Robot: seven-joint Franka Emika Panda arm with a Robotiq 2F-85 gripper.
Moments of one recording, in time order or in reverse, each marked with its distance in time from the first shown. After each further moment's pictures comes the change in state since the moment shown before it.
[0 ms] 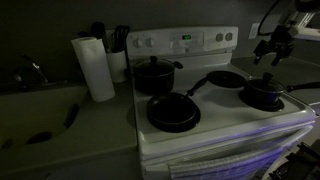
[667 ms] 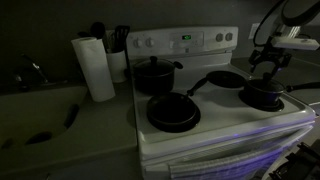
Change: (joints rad) arm -0.025 0.100 0.040 0.014 -0.052 -0.005 0.327
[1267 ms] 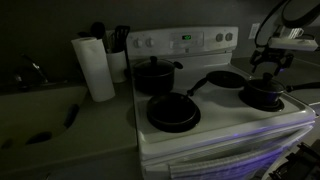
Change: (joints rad) arm -0.020 0.005 0.014 -0.001 -0.039 0.000 0.137
